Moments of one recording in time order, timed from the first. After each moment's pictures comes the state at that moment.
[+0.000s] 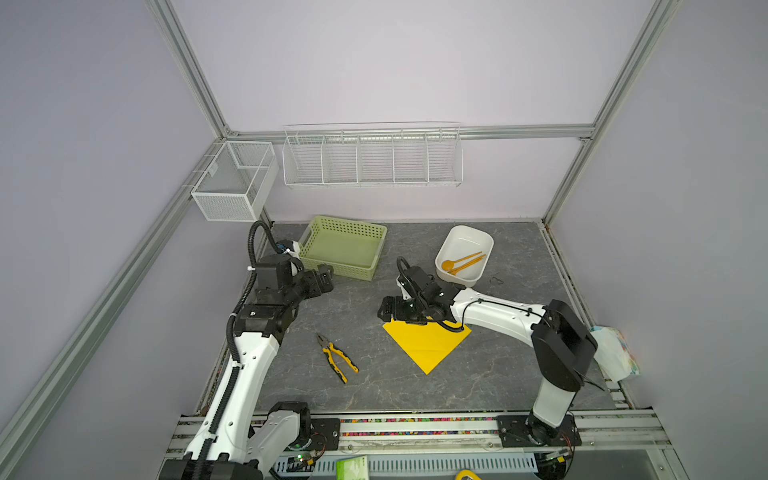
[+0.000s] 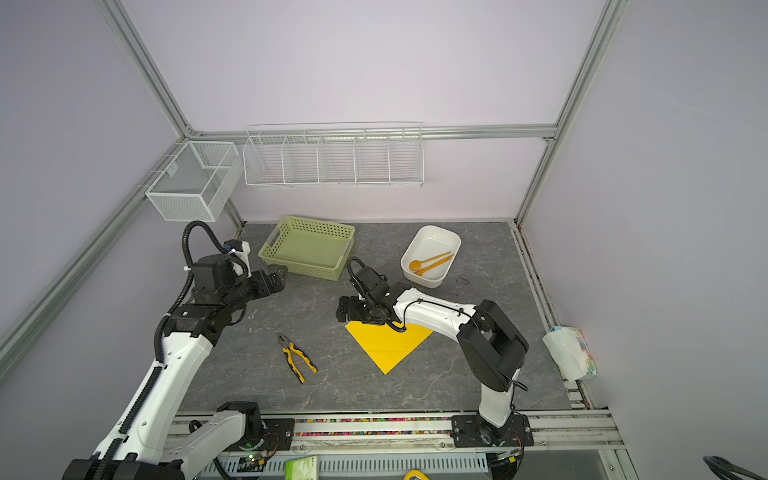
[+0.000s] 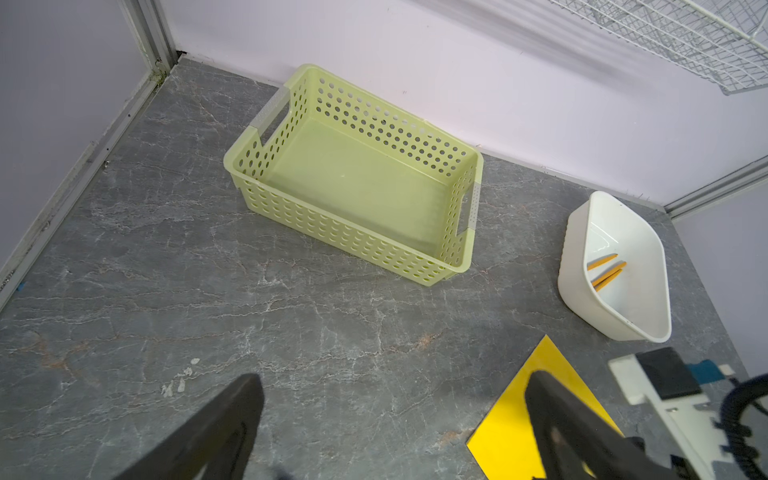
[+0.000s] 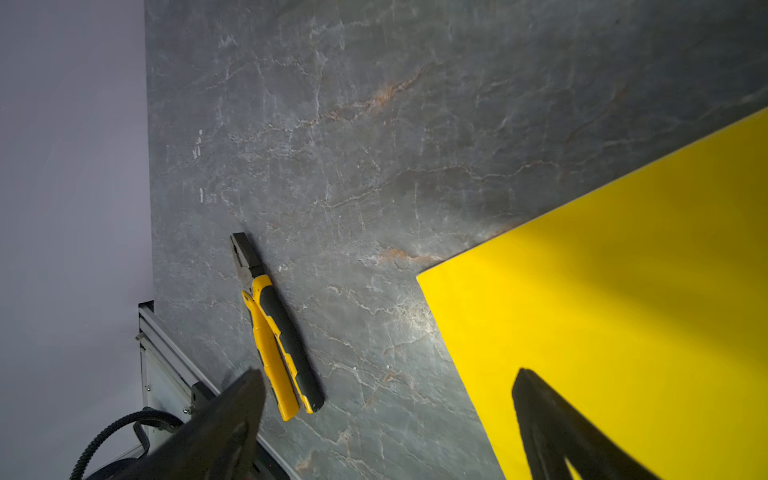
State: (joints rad) left arm -0.10 1.00 0.95 -0.51 0.13 -0.31; right arm 0.87 1.79 1.28 -0.41 -0.19 0.82
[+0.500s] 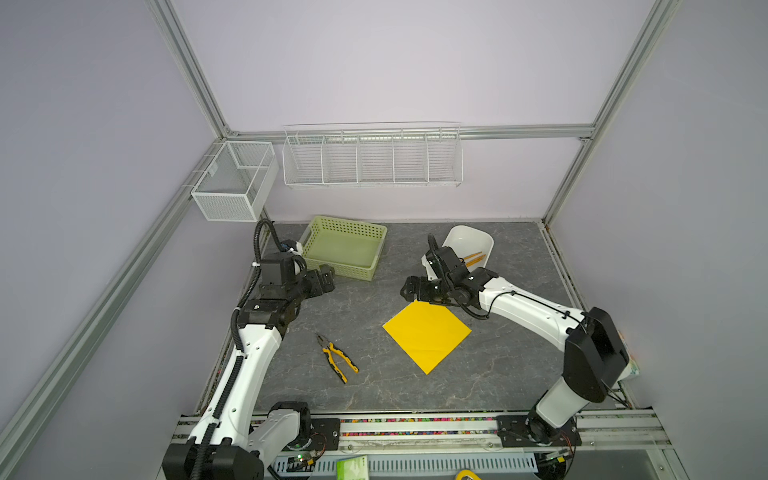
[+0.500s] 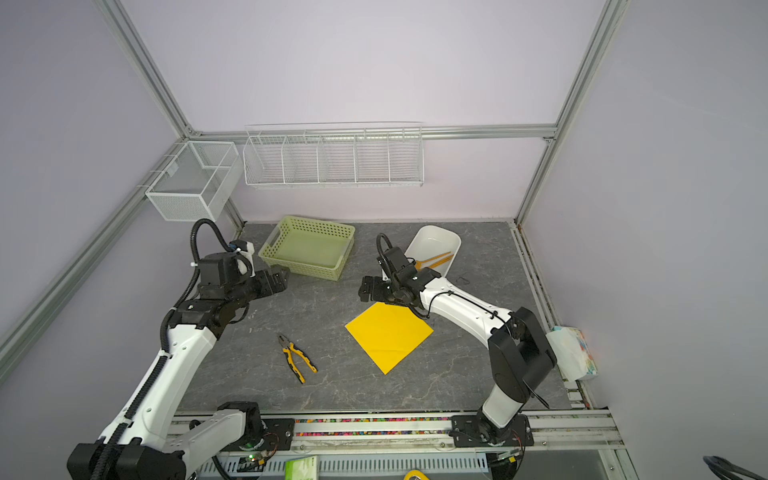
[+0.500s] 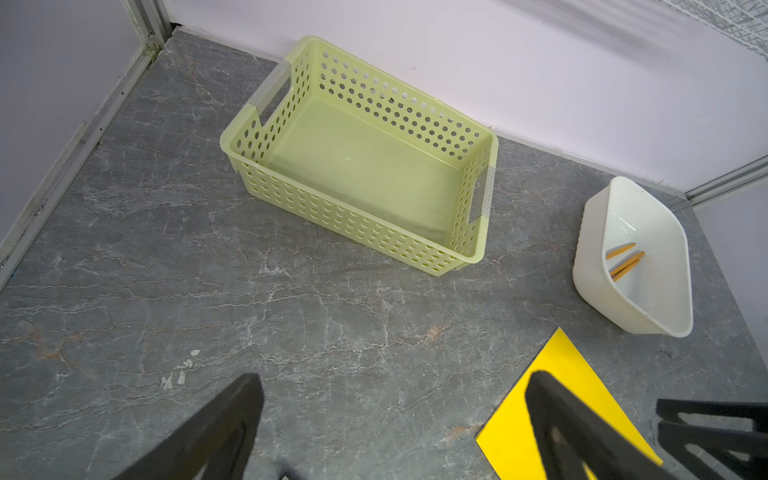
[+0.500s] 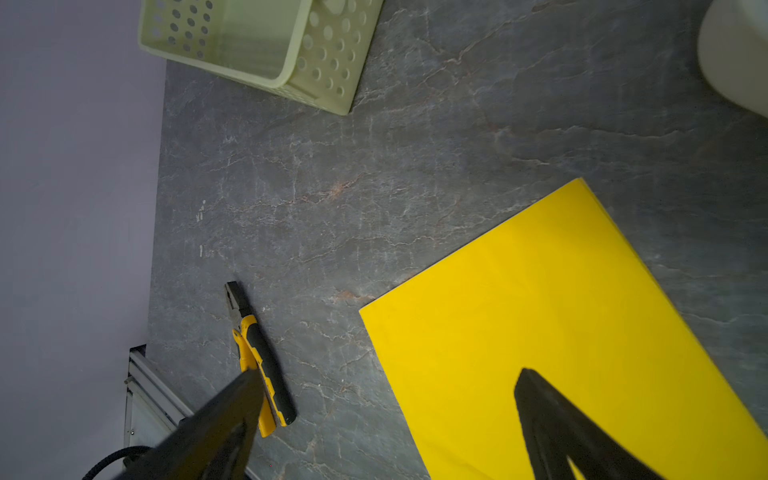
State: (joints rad) left arm -0.10 1.07 0.97 -0.53 0.13 -0.30; right arm 0.70 1.66 1.27 -0.52 -0.16 0.69
